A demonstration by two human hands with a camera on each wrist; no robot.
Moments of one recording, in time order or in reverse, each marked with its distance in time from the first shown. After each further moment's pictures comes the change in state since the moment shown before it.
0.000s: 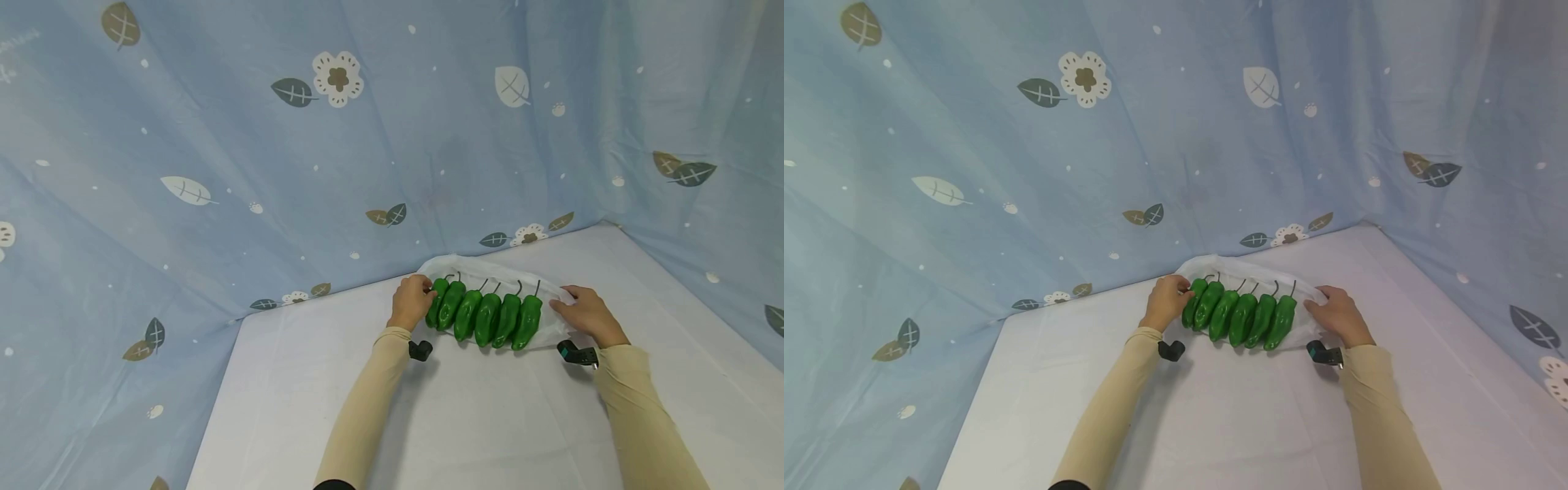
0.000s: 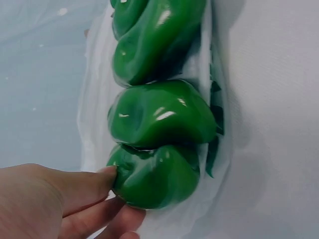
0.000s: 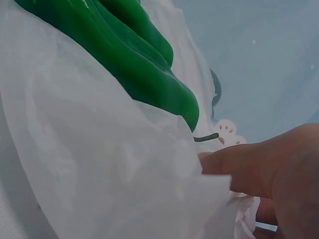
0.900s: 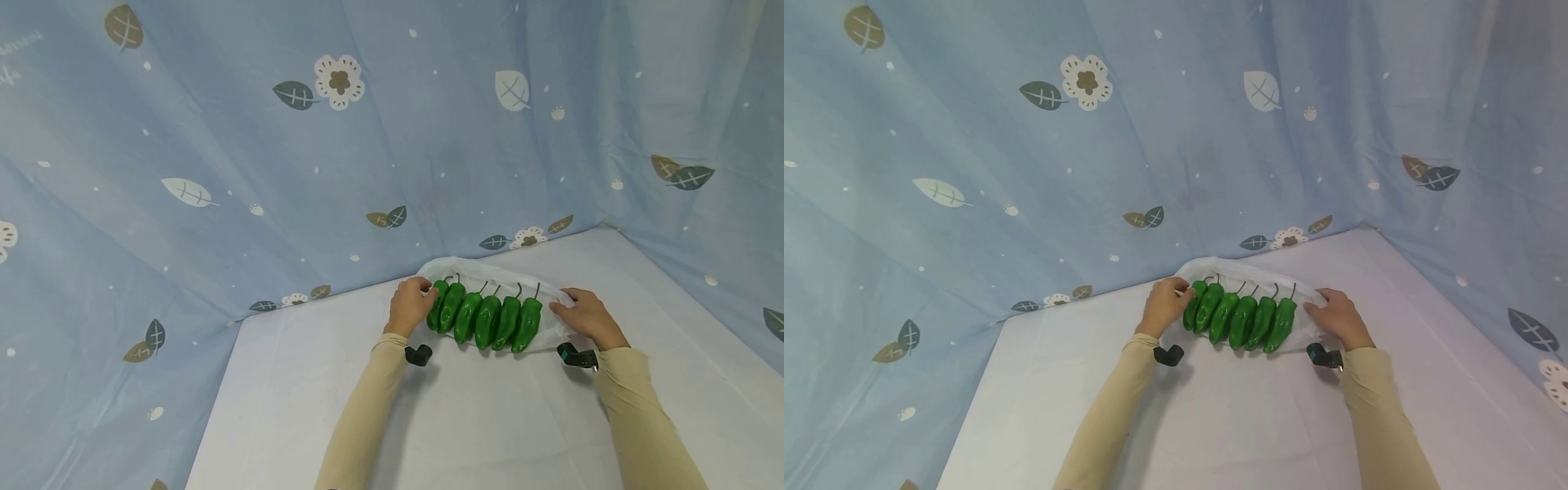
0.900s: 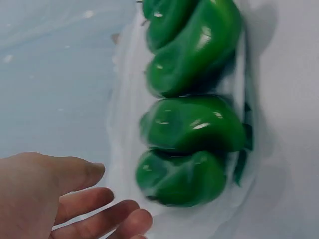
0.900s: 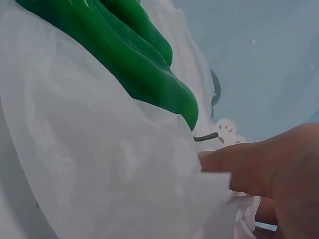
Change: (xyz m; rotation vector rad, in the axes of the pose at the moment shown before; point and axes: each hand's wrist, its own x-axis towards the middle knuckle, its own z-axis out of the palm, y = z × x) left_hand -0.010 0.001 -0.011 -0.078 0.004 0.019; right_hand -0.003 -0.001 0.000 0.016 0.004 -0.013
